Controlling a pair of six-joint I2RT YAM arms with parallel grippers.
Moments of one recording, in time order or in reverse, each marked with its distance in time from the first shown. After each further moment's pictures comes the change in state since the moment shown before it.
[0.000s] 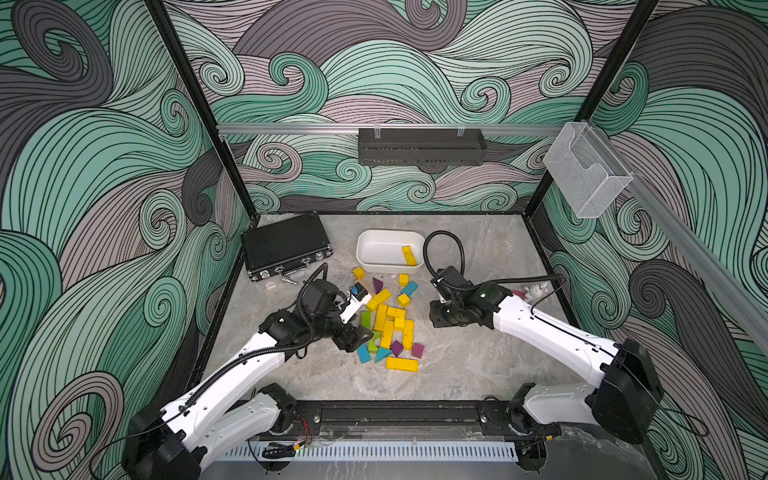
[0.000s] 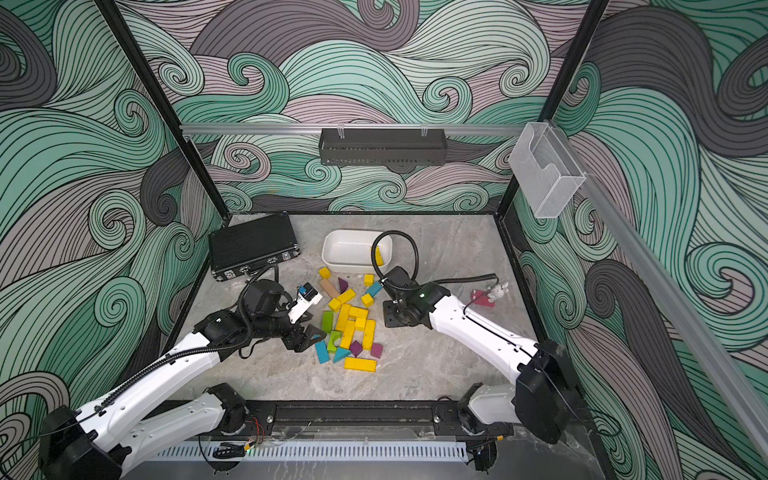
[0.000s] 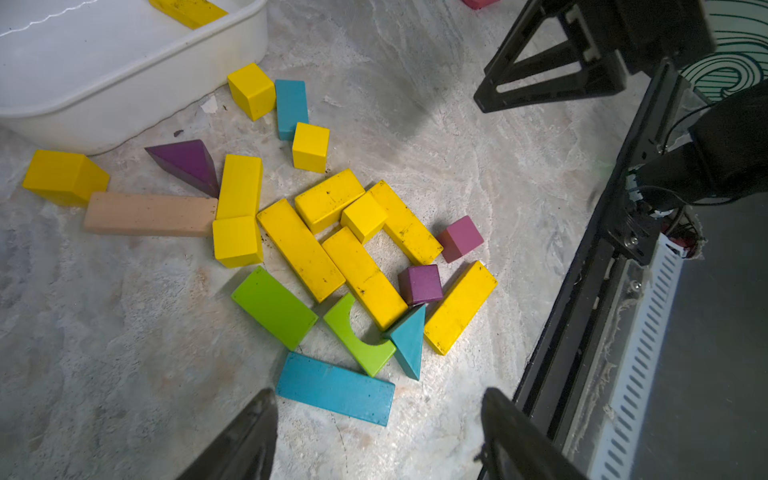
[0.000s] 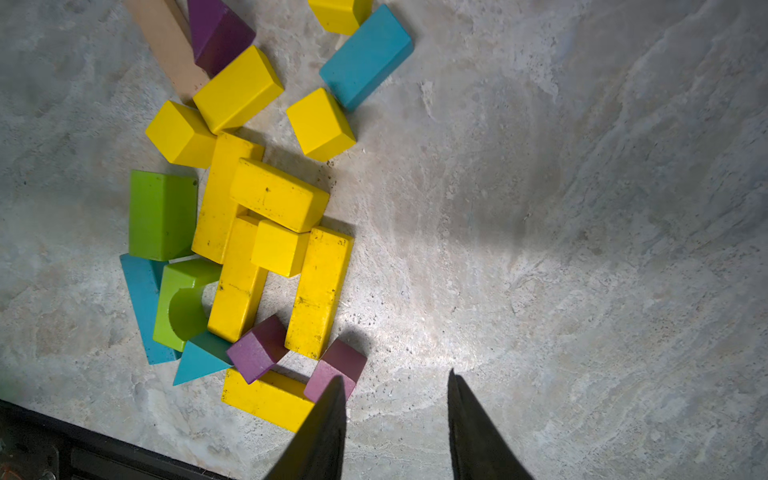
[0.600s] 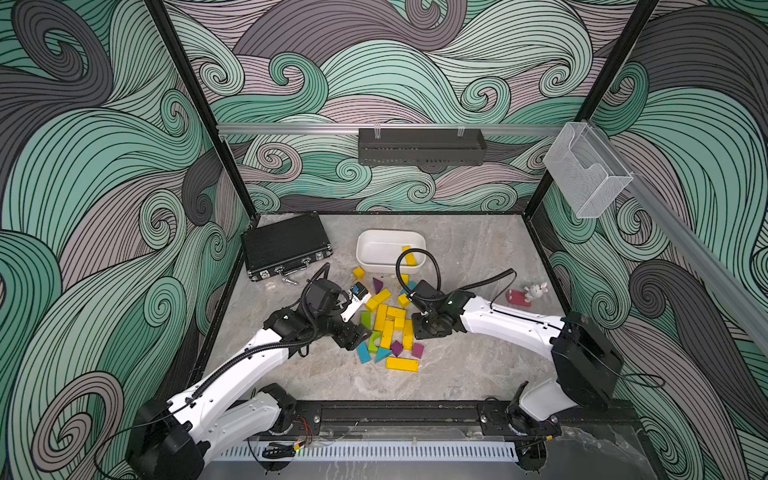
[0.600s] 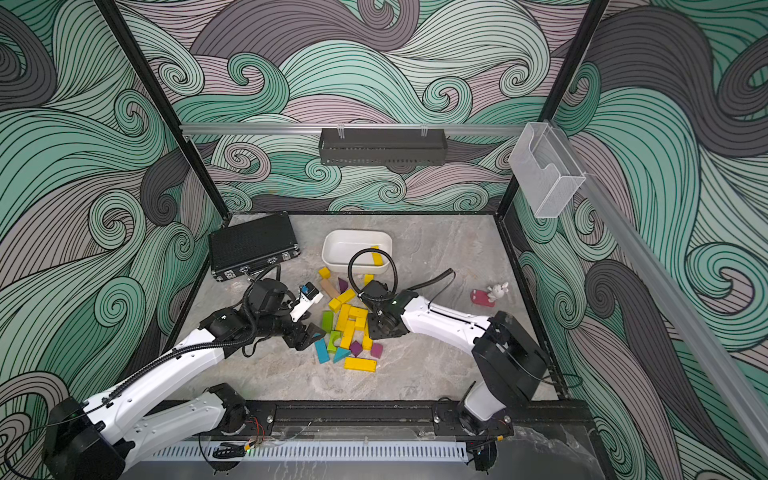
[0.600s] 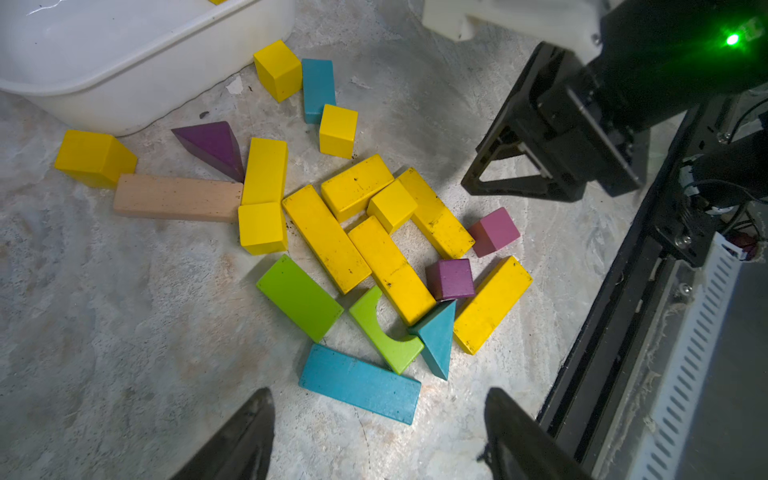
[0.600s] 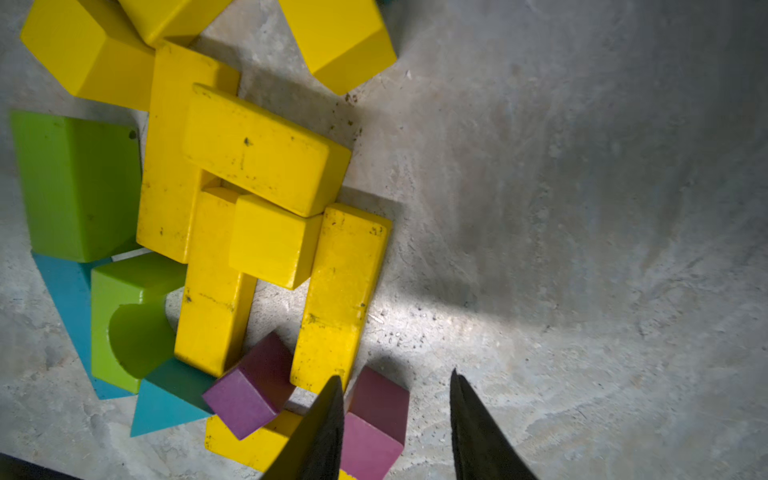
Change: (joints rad) left arm 0.000 0.033 0.000 0.003 -0.068 0.008; right arm 0.119 0.241 0.004 0.126 -0.019 0.103
